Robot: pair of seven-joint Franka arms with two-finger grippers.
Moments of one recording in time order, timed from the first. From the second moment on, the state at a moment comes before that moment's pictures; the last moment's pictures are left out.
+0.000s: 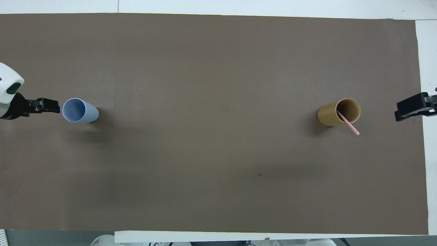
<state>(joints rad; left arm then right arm) 0.15 -0.06 -0.11 -2.17 0.02 2.12 0.01 -0.02 -0.05 0.01 -1.54 -0.05 1.35 -0.01</state>
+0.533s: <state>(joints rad) 0.14 -0.01 -0.12 -2.21 0.01 2.22 -0.15 -0.02 0.02 0.01 -1.75 0.01 1.60 -0.01</state>
